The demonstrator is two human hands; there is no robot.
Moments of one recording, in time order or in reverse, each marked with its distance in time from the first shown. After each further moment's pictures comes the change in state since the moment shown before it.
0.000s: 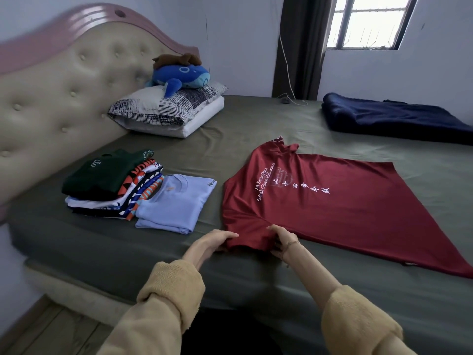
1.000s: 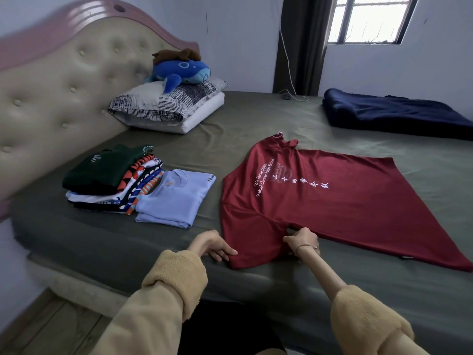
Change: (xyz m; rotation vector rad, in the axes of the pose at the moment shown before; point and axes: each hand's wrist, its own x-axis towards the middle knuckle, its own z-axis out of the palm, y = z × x) left_hand -0.019 0.003 -0.001 0.578 -0.104 -0.186; right_hand 0.005 0.003 -0.045 -0.923 0.331 -0.225
